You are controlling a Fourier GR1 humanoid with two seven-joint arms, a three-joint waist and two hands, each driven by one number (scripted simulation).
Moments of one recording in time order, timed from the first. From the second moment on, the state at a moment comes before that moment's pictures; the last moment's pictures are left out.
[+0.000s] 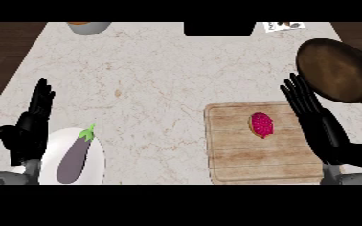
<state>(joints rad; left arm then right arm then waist) -0.05 0.53 -0.20 -1.41 0.34 0.45 -0.15 -0.03 -0.40 0.15 -1.56 -0.39 0.08 -0.24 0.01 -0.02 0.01</state>
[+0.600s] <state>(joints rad) -0.08 0.39 -0.36 -1.55 0.34 0.33 -0.18 0.05 -0.48 -0.04 -1.61 -0.33 -0.05 -0.24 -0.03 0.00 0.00</state>
